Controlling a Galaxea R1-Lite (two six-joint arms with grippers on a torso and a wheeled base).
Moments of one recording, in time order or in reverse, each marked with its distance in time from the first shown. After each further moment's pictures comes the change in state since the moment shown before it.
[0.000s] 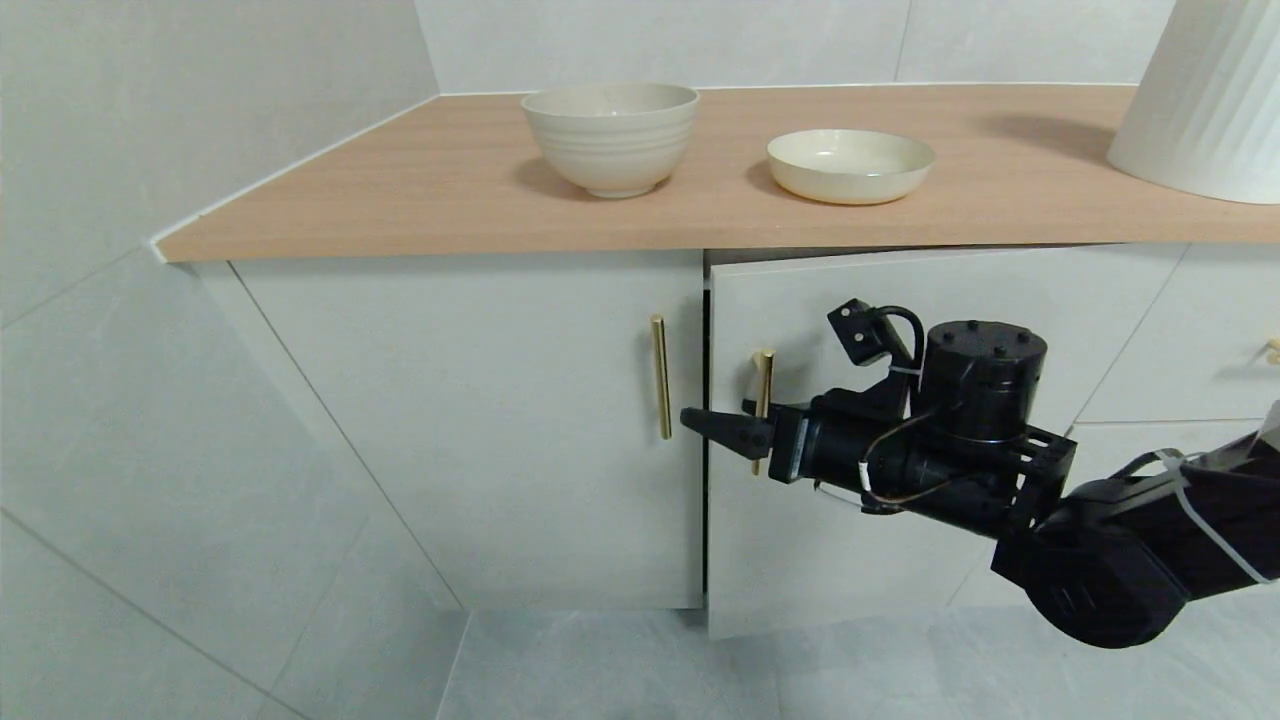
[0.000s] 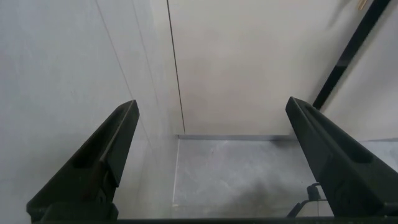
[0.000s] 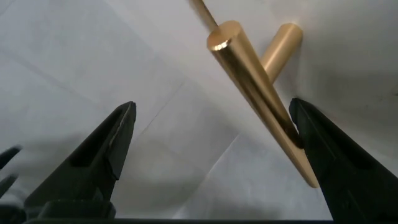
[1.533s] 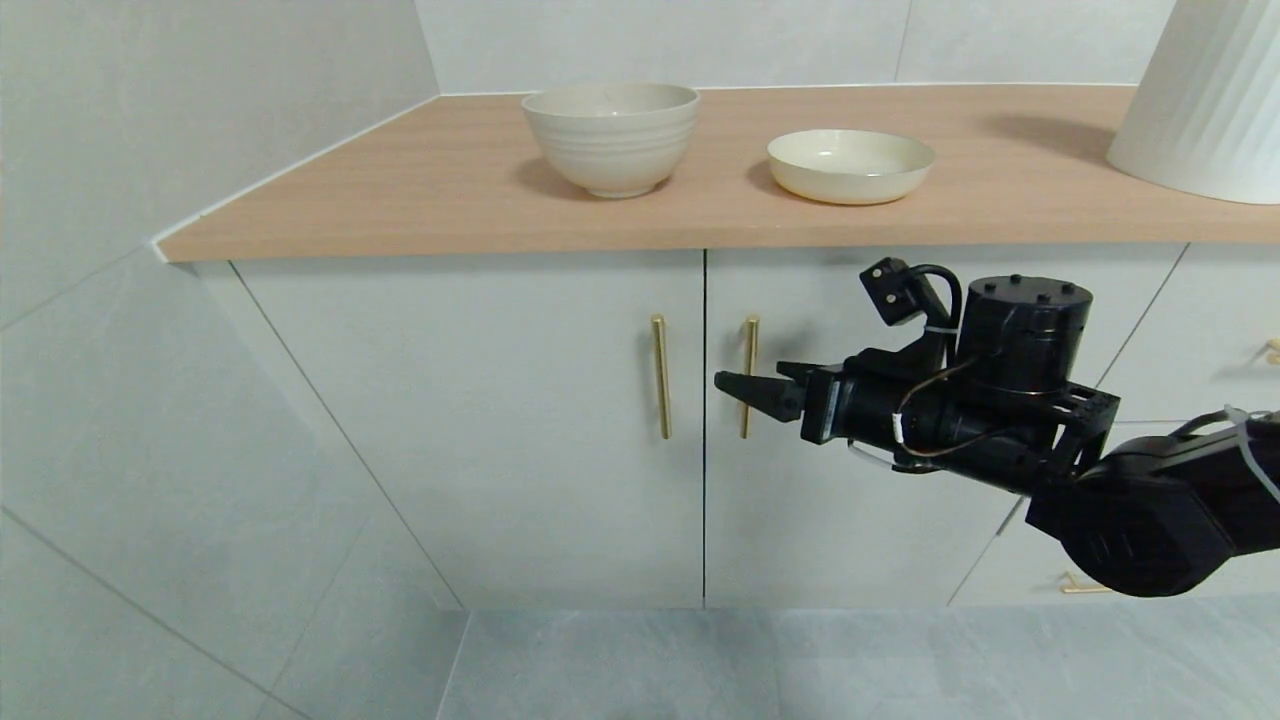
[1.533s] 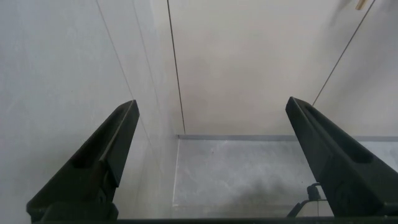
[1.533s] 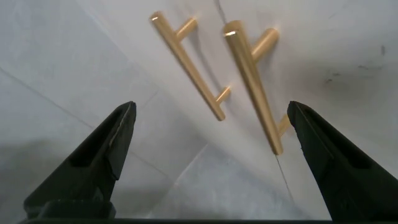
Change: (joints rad) left arm 0.000 0.000 0.000 0.000 0.000 0.000; right arm -0.084 -0.042 -0.074 0.106 -0.023 -0.129
